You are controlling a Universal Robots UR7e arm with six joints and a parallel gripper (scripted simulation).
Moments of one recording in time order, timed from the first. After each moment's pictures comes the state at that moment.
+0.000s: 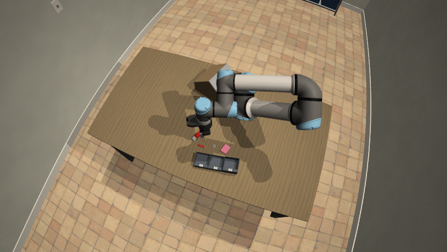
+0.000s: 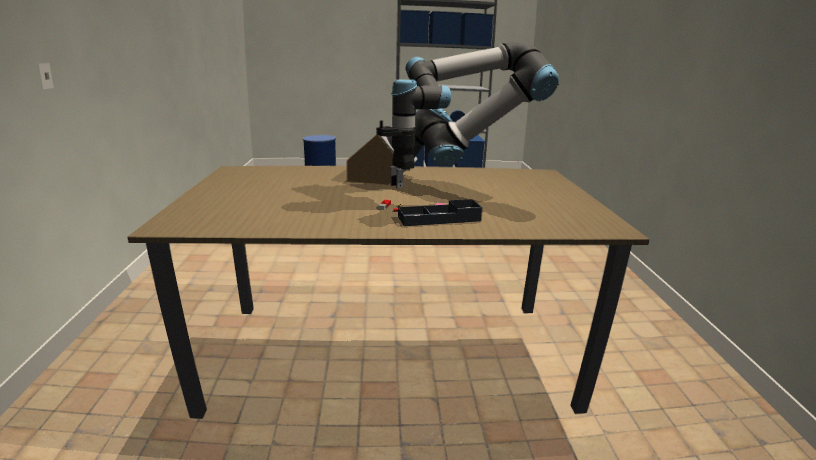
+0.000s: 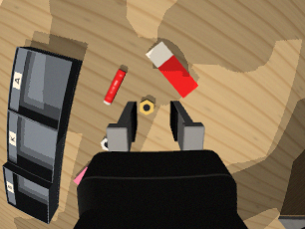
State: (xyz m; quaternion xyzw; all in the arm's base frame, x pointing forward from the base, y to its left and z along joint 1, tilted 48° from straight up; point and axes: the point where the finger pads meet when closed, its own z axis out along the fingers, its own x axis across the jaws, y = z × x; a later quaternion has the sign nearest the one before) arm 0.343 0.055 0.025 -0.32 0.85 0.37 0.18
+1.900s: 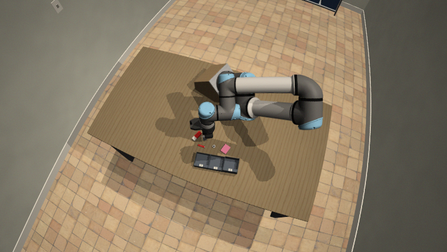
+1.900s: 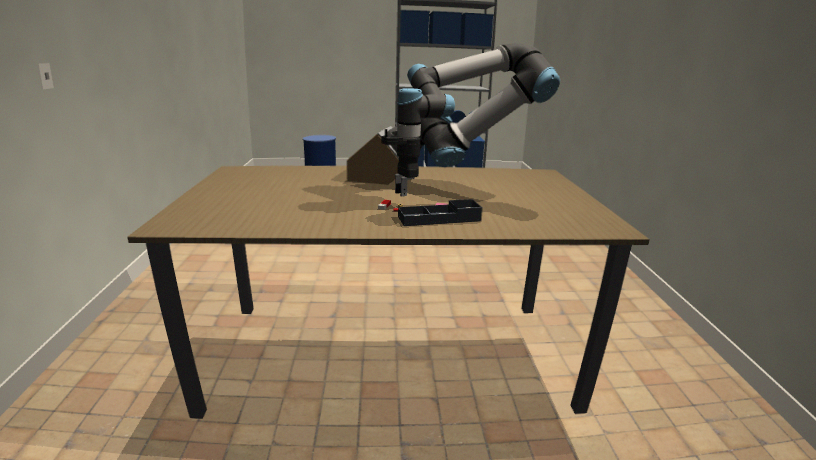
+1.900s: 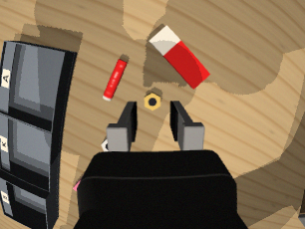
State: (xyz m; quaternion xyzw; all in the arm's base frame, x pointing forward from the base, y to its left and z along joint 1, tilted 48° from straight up) arm 0.342 0.086 0.018 -0.30 0.86 0.37 0.17
